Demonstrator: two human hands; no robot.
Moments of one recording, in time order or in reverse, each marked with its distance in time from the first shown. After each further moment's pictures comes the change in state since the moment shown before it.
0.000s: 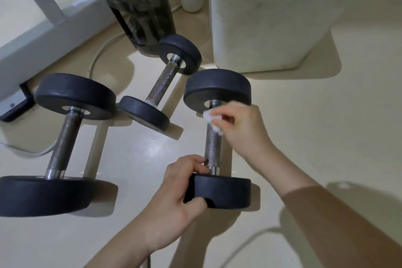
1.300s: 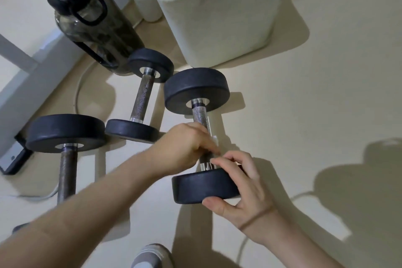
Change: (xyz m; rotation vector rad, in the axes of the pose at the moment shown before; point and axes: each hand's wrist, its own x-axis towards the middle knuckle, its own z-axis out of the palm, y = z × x) left_hand 0.106 0.018 -0.027 0.819 -0.391 0.645; right_hand -0.139 0.004 0.025 0.053 0.117 -0.002
